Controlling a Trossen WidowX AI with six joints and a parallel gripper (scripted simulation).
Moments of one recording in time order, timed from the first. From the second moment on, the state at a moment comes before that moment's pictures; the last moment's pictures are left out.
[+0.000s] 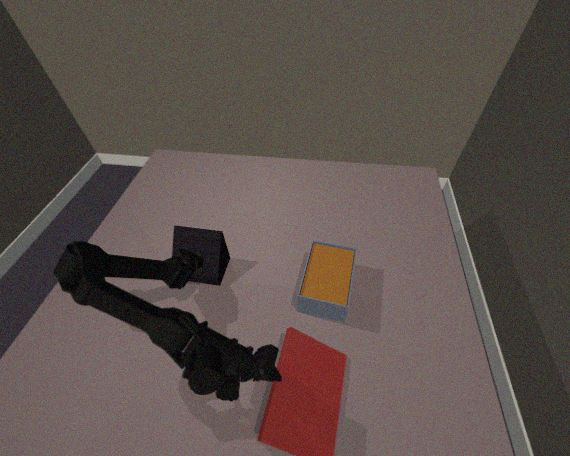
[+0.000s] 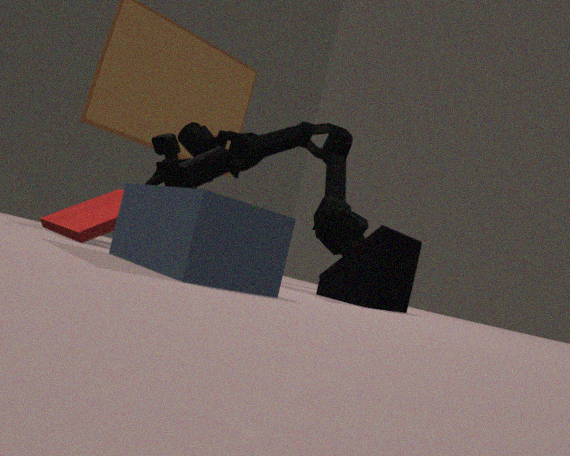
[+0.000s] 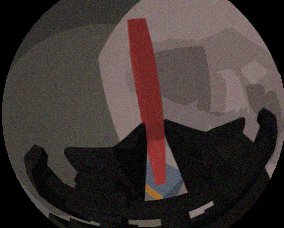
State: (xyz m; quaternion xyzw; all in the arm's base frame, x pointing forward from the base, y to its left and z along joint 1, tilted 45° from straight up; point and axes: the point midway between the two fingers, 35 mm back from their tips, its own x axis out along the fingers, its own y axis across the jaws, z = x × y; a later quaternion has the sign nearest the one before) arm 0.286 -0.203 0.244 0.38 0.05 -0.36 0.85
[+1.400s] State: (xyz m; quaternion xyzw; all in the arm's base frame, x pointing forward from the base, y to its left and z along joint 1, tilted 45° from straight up) arm 0.284 -0.225 0.218 0.38 0.07 -0.37 0.85
